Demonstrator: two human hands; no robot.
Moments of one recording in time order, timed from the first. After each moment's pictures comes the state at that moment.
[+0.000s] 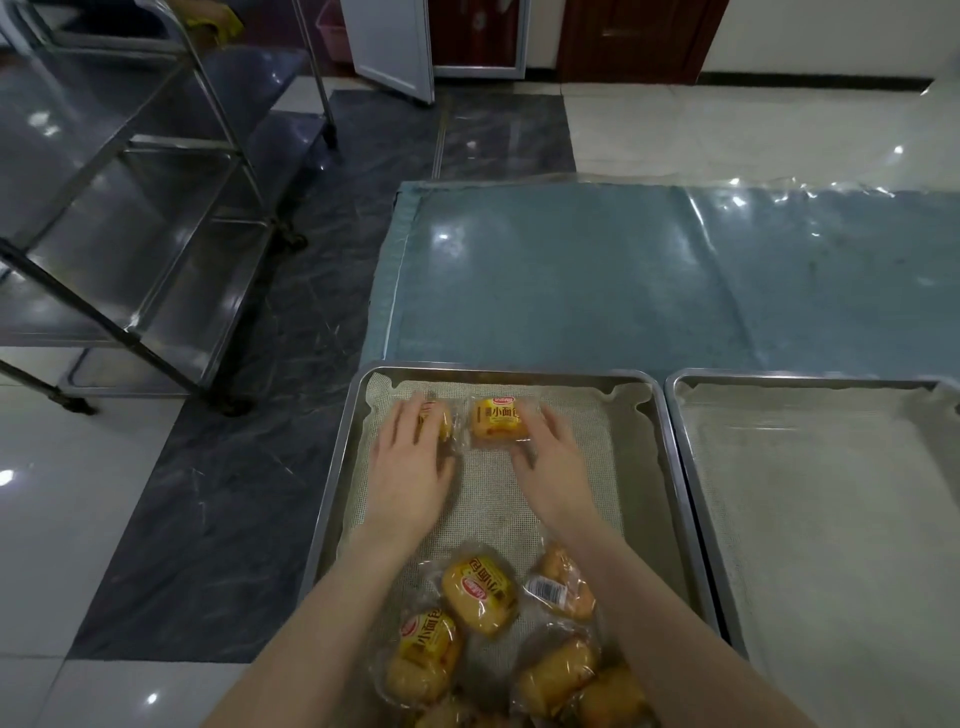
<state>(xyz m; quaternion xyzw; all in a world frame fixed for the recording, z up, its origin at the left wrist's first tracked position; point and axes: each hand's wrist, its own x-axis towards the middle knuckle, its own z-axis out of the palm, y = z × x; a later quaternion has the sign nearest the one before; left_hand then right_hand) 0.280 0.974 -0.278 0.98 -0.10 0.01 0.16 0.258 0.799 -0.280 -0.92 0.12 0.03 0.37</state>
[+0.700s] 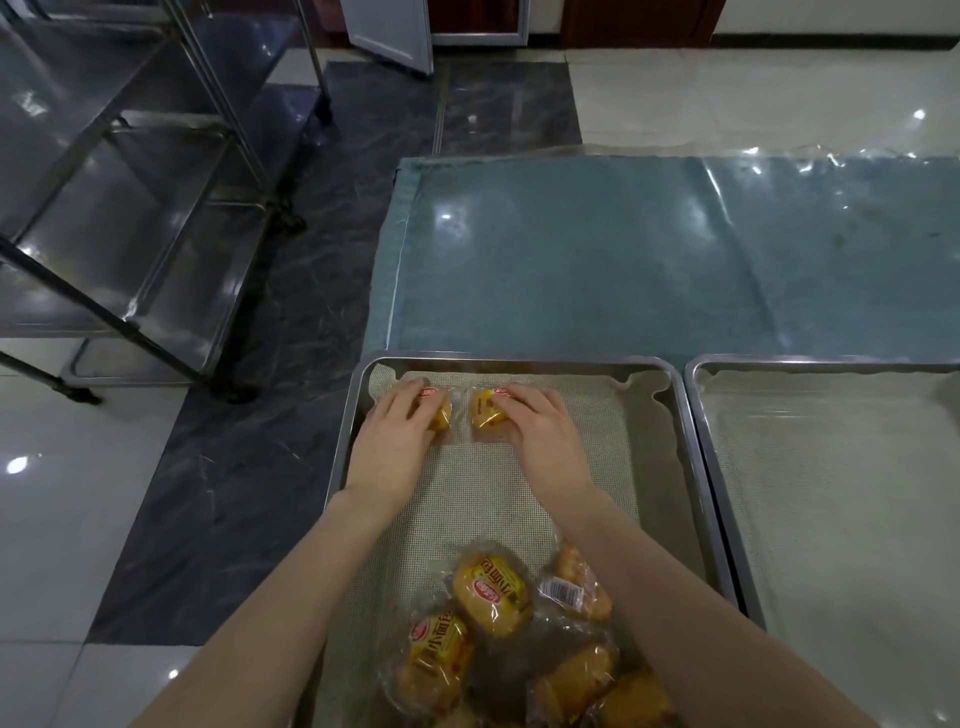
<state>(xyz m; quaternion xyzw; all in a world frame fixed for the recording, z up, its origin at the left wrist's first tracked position) 0.314 1.000 -0.283 0.98 -0.17 -0.01 0.13 0.286 0.809 -0.289 -0.97 -0.02 -0.05 0.22</state>
